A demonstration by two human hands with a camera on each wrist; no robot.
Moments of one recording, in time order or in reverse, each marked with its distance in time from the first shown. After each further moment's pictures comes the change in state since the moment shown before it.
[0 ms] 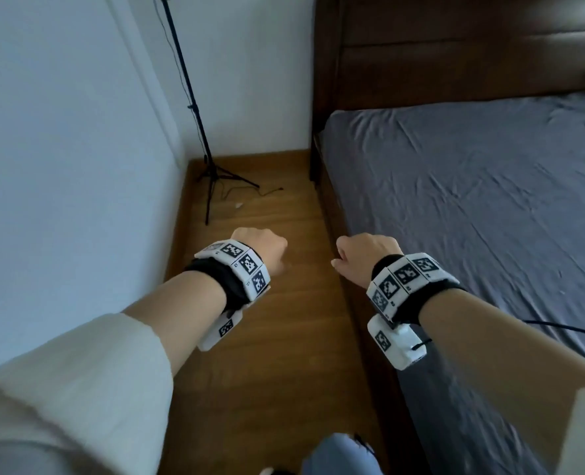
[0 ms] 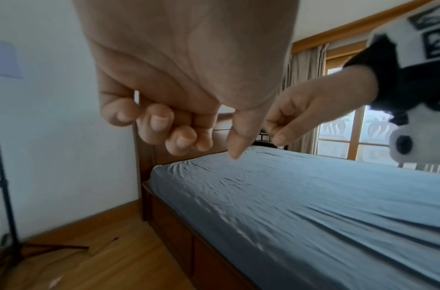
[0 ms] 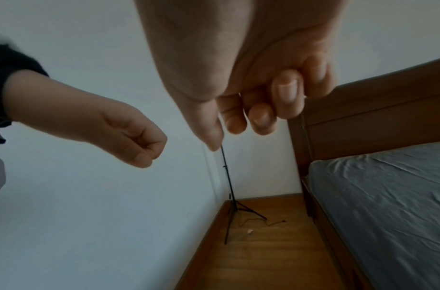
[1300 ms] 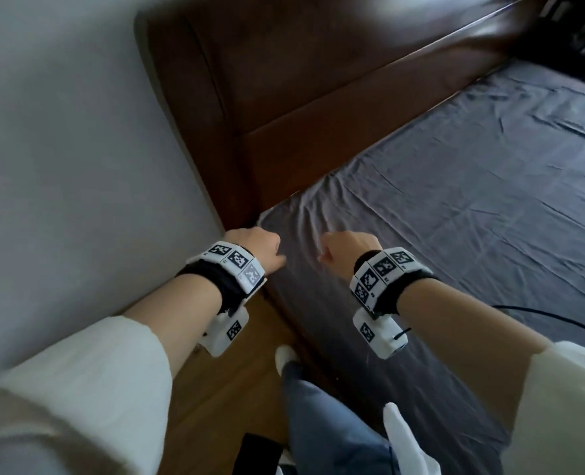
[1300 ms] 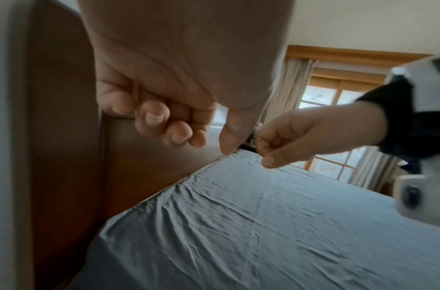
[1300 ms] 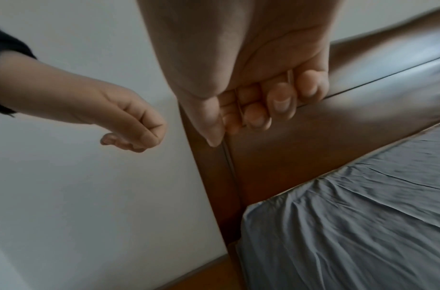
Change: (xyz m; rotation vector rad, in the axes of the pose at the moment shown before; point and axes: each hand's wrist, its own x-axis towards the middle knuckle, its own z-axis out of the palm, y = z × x) left_hand 0.891 -0.246 -0.218 -0.038 -0.058 0.370; right_hand 0.800 0.299 -0.188 0.207 -0.106 0.459
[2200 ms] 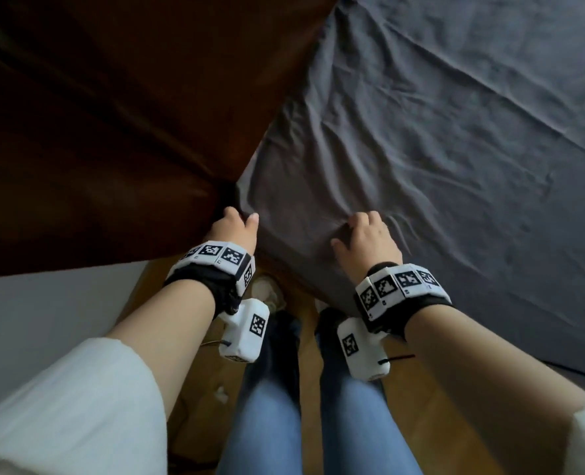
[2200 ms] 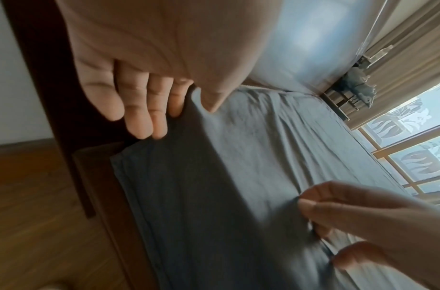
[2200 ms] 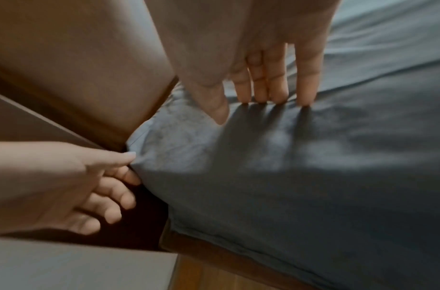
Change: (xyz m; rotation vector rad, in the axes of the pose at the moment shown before) left_hand 0.393 -0.124 0.193 -0.424 -0.352 -0.282; right_hand 0.328 -0.011 0.209 0.673 -0.129 0.784
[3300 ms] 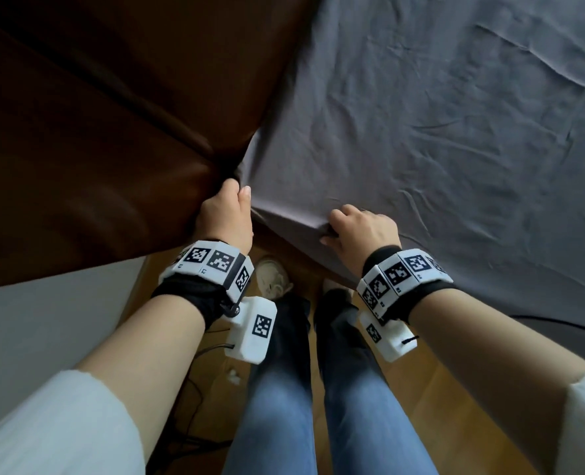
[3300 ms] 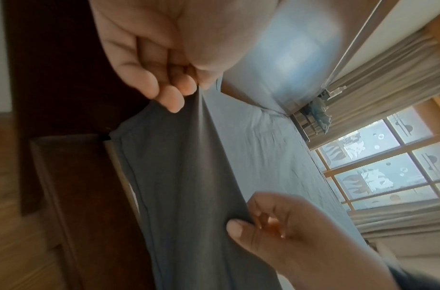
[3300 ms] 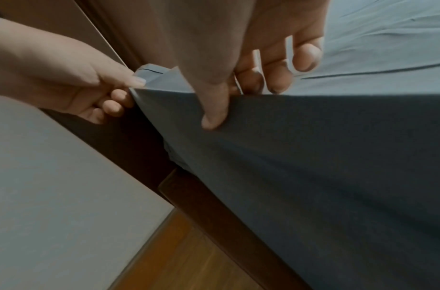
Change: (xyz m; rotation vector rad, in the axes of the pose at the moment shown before) left_hand 0.001 -0.024 -0.013 -0.155 0.167 0.337; right_hand -0.005 -0.017 0.020 -0.321 -0.034 -0.309
